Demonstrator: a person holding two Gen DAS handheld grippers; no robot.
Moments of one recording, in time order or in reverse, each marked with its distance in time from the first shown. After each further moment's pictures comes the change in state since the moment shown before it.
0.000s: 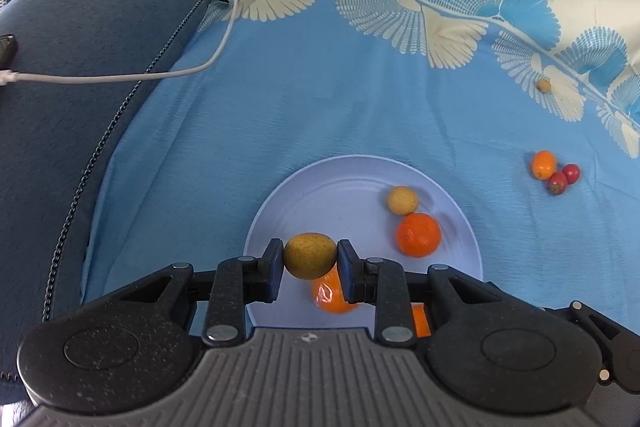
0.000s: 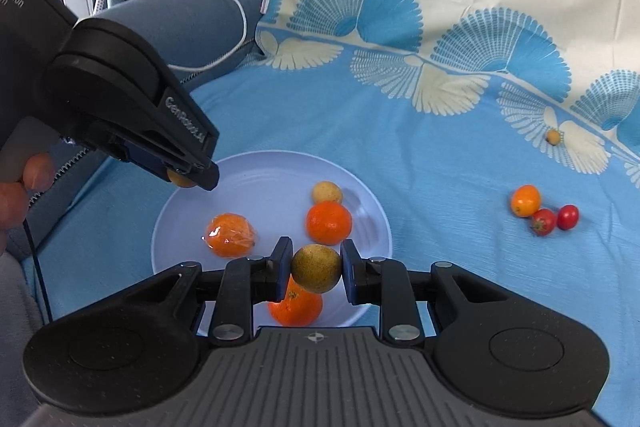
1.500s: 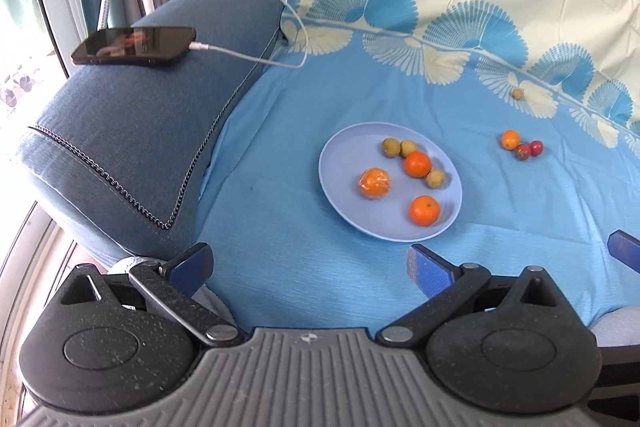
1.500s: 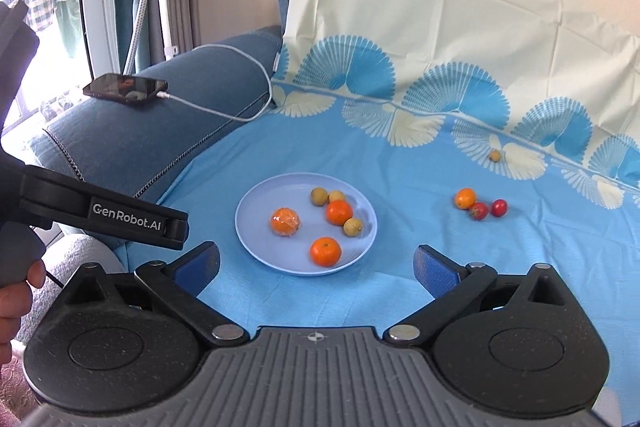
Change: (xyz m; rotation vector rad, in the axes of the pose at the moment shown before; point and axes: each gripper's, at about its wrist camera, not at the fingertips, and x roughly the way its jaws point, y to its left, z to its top) left arm -0.179 0.025 -0.144 -0.027 -0.181 0.077; right arm -0.194 0.046 -0.048 0.034 -0.146 -0.059
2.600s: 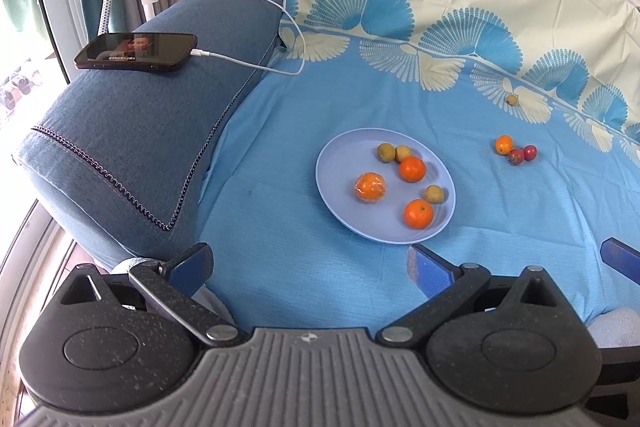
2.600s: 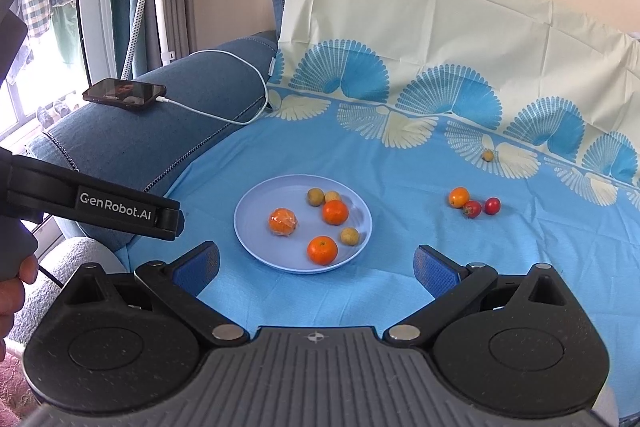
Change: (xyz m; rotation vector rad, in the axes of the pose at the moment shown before) left arm -0.006 0.000 0.002 -0.003 -0.010 -0.010; right arm -0.004 0.000 -0.002 0.009 0.001 -0.010
